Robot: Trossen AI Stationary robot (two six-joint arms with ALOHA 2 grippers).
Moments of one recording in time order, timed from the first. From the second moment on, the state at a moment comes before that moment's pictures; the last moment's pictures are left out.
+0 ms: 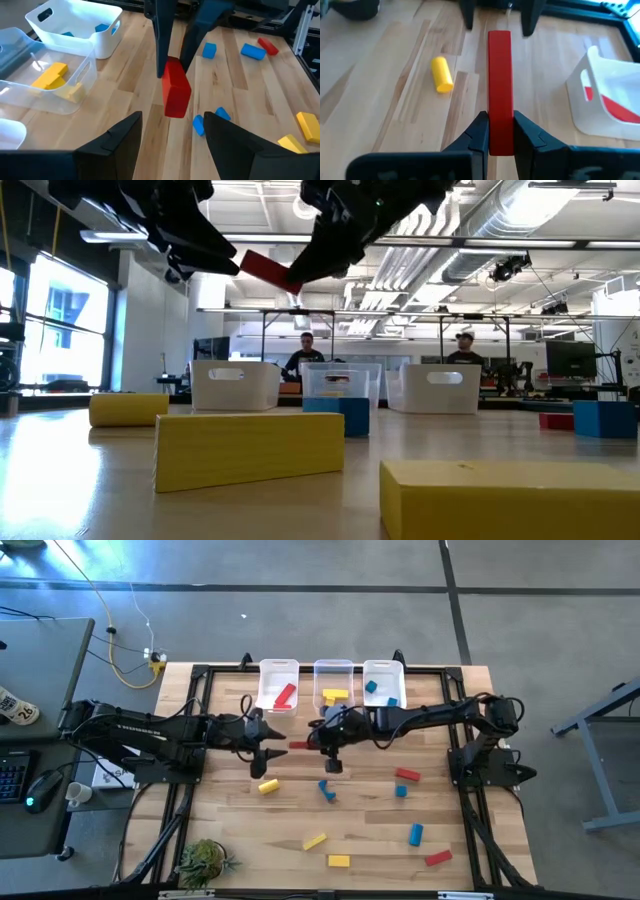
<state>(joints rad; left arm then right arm) 0.08 0.99 0.59 -0.09 -0.13 -0.16 -0.03 1.75 1.31 -0.20 -0.06 -0.18</state>
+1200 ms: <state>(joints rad) 0.08 0.99 0.59 0.02 -0.15 -0.05 -0.03 1.75 1.32 -0.09 -0.04 -0.08</state>
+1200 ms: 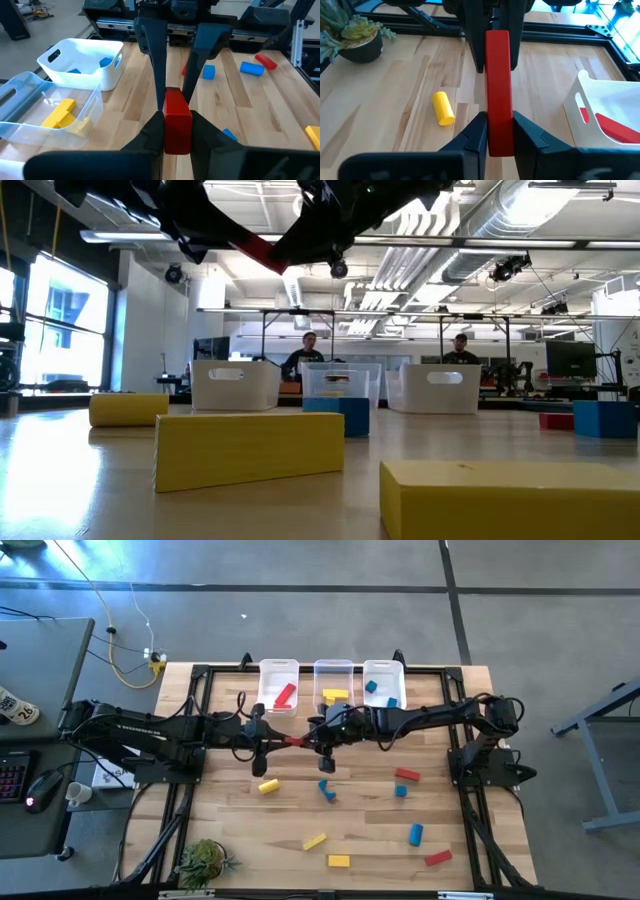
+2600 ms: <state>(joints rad) 0.71 1.11 0.59 -0.17 -0.09 -0.09 -0.03 1.75 1.31 -0.27 -0.02 0.25</state>
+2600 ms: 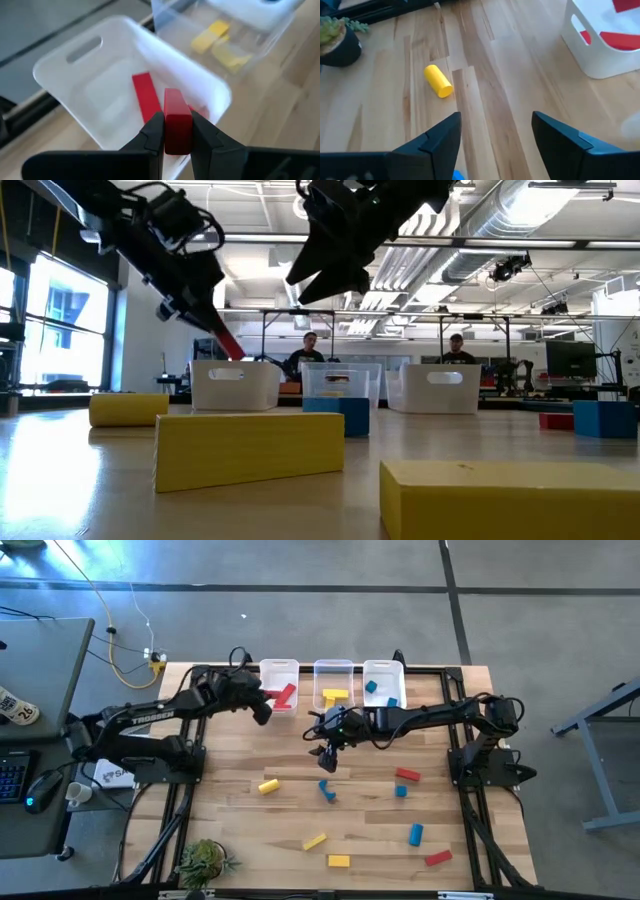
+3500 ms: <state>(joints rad) 0.76 1.39 0.76 -0.24 -0.12 -0.11 0.07 1.75 1.31 -0.27 -0.06 0.47</state>
